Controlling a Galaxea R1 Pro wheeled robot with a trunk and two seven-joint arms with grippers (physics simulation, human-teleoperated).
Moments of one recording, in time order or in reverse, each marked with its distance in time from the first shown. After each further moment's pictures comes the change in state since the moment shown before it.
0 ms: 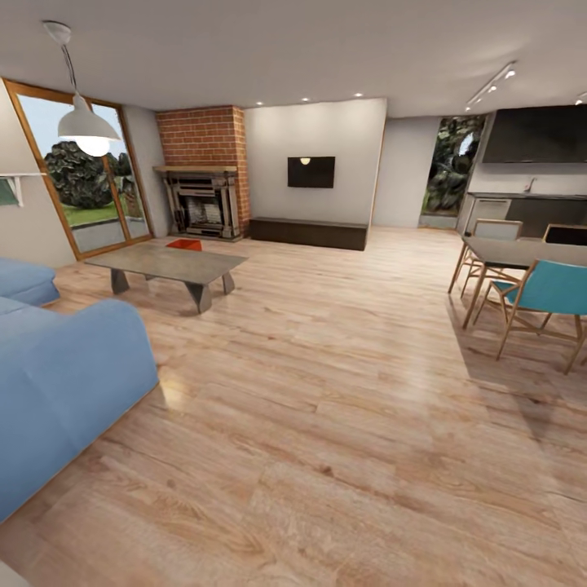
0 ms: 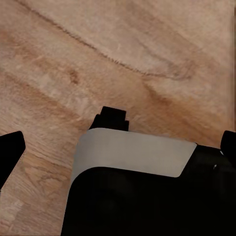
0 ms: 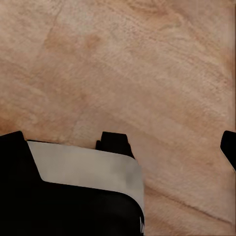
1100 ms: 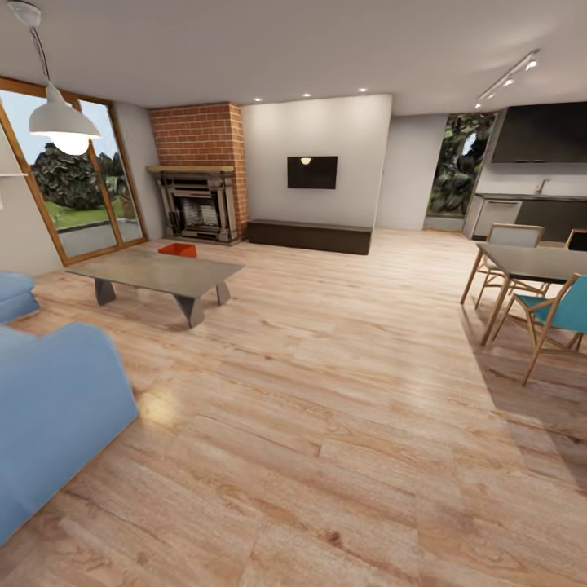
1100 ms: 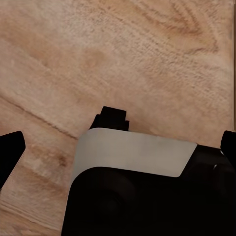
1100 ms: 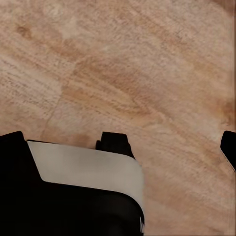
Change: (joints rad) left arm 0.000 0.000 0.000 0.000 -0.001 0.000 0.000; right arm 0.000 0.000 -0.001 0.000 0.000 0.000 0.000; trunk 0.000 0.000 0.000
